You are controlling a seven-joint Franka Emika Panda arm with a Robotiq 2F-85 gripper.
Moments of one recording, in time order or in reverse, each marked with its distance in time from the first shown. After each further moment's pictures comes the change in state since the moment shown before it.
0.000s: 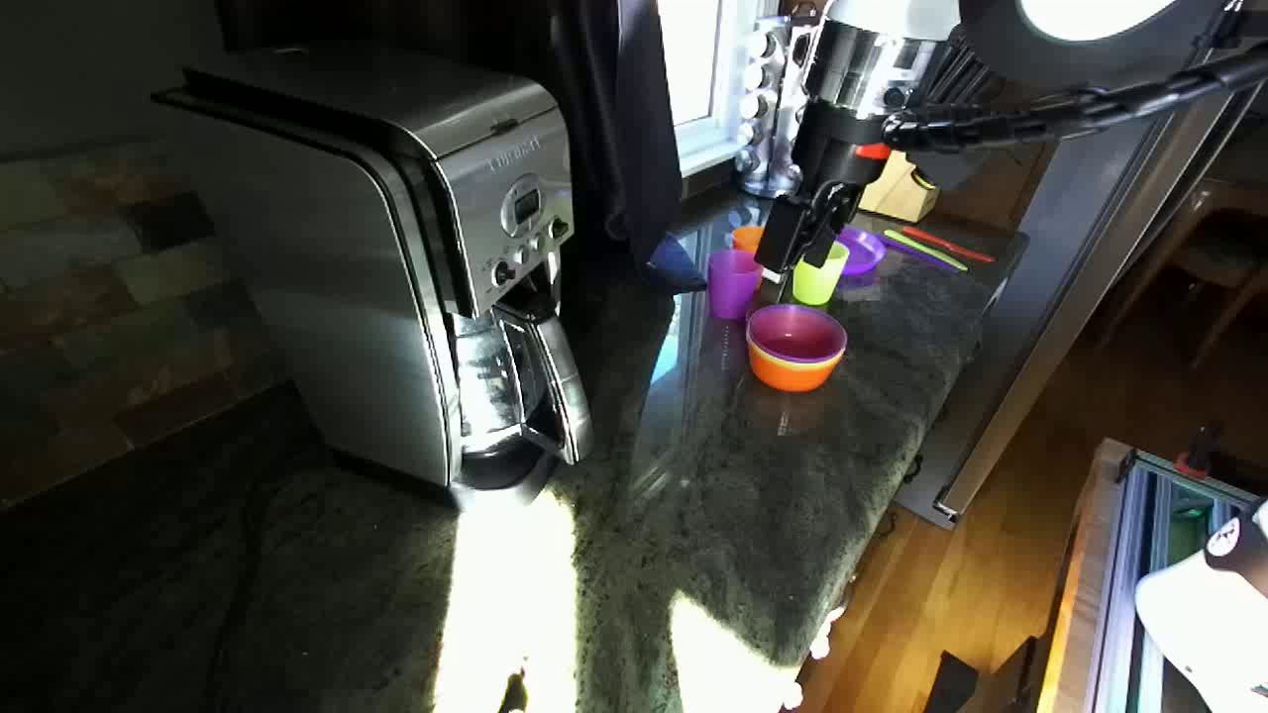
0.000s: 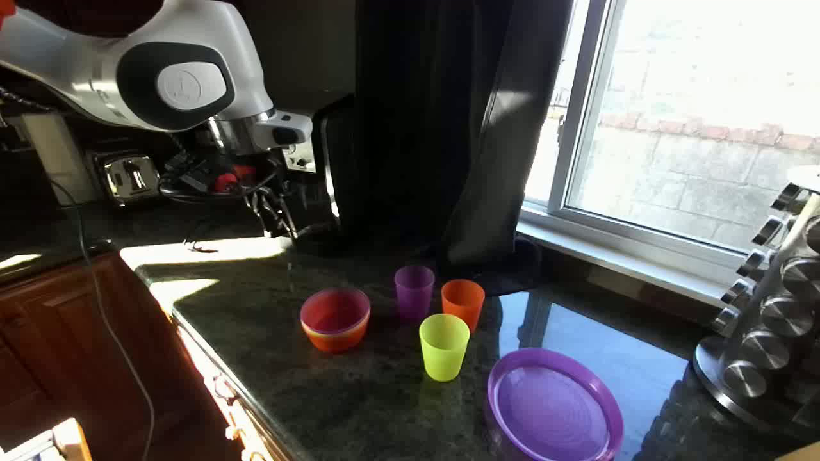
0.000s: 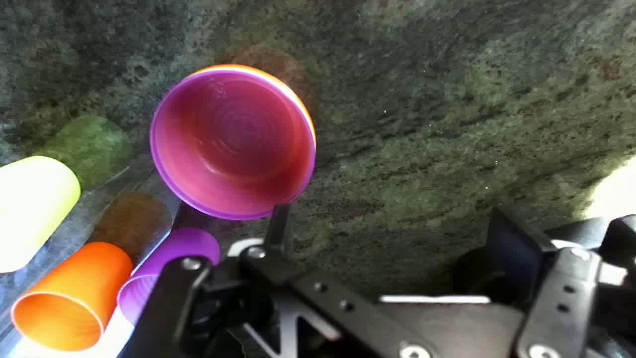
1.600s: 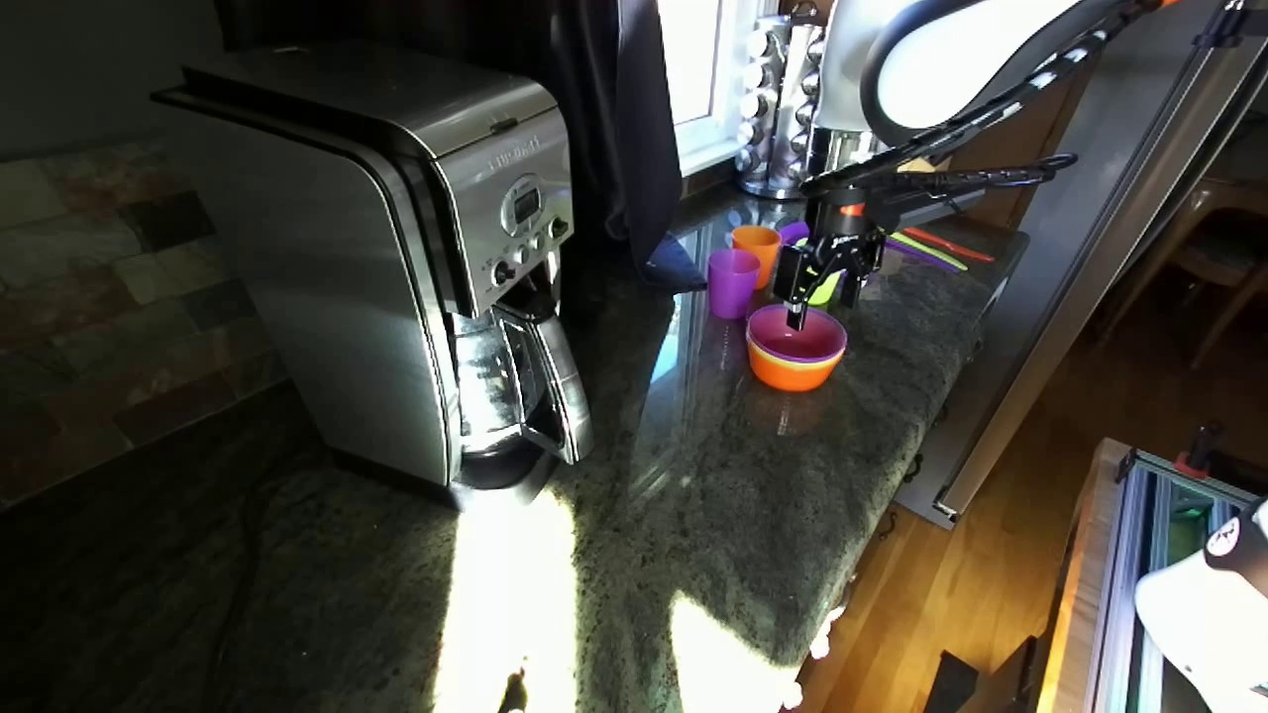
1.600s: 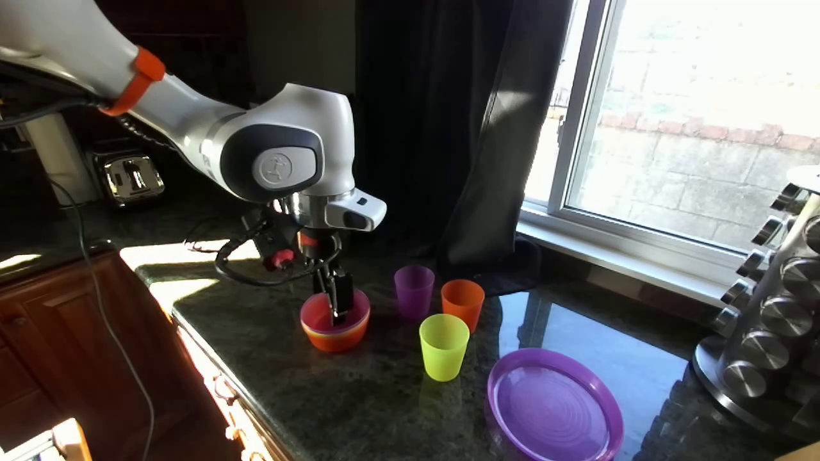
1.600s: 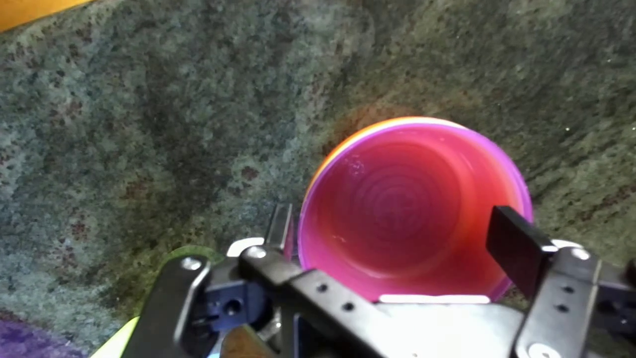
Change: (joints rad) arm -0.097 0.247 -0.155 0.038 -0.001 0.001 0.055
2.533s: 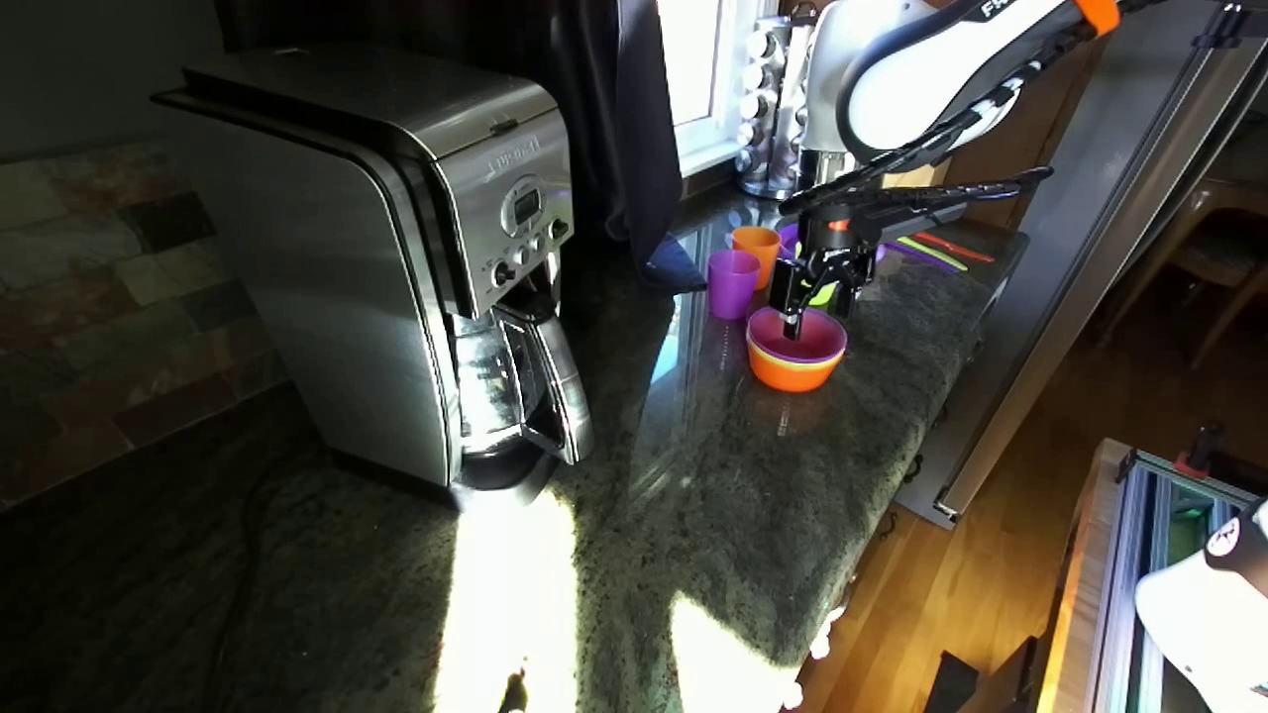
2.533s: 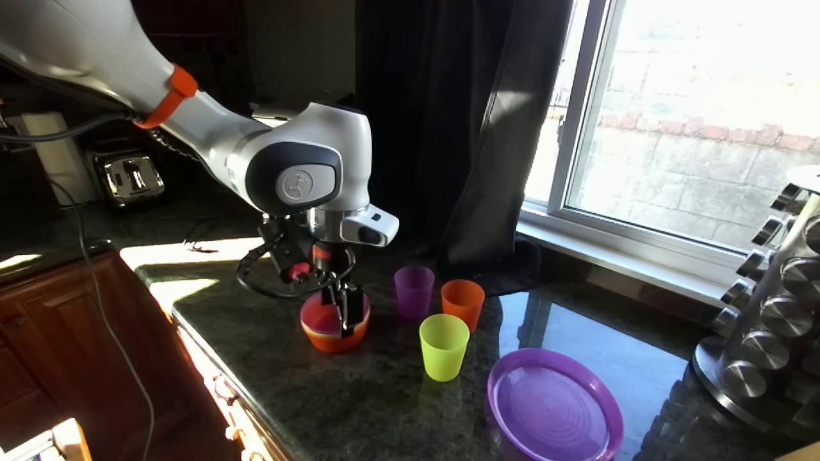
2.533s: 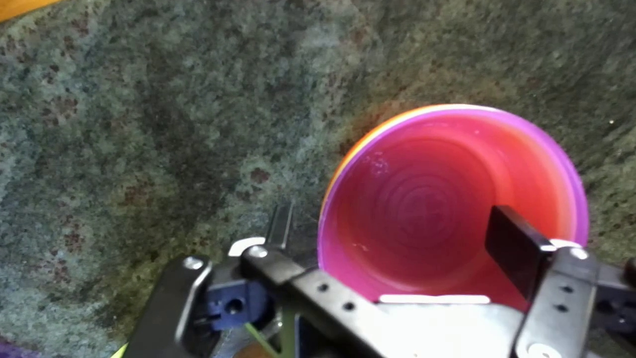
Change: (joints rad) arm 0.000 0.085 -0.026 0.041 0.000 0.000 -0.013
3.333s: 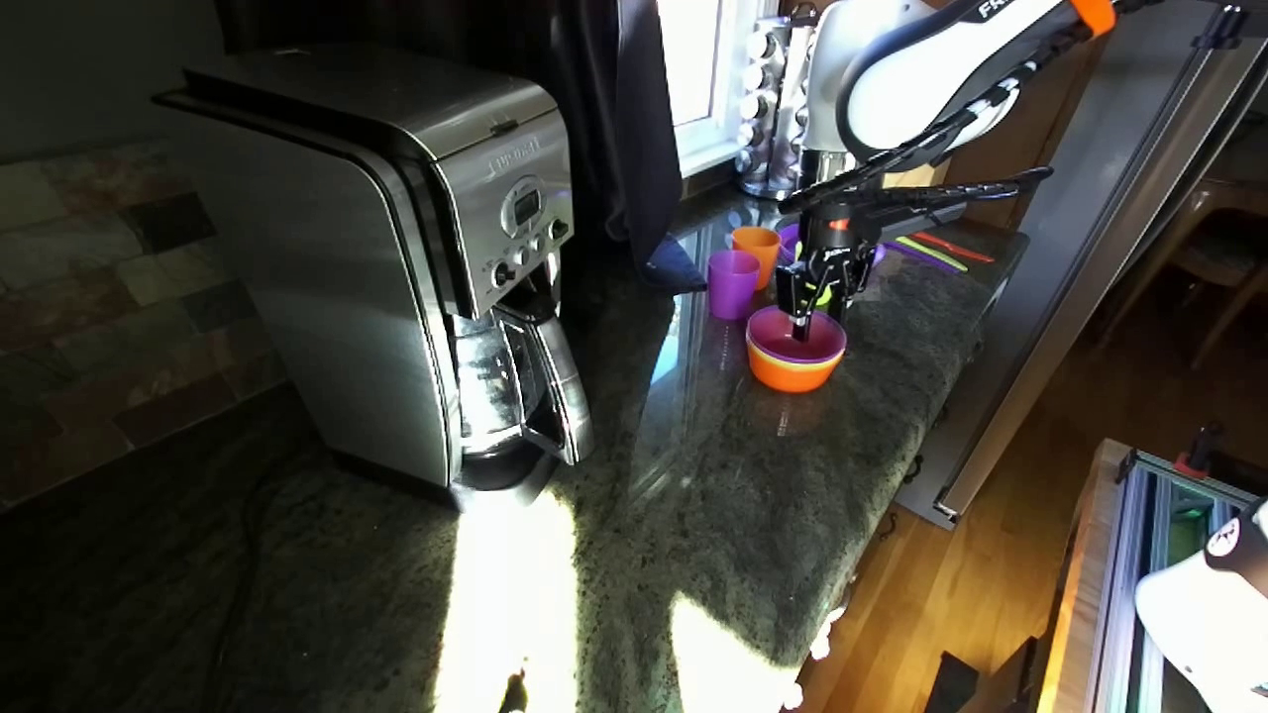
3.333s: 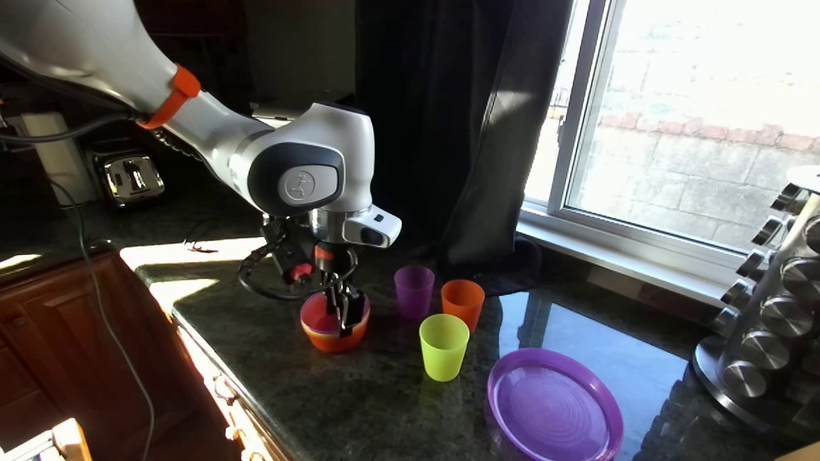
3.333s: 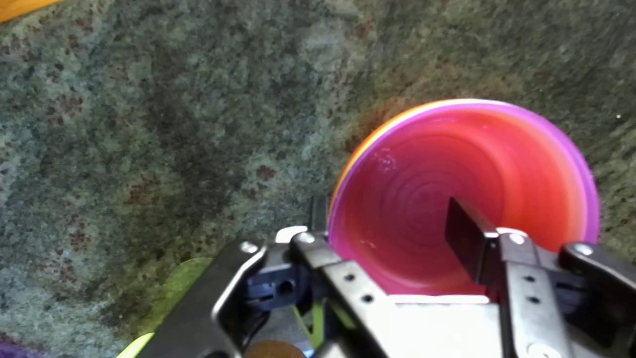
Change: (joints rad) arm 0.000 0.004 -0.009 0.004 0.000 0.000 -0.002
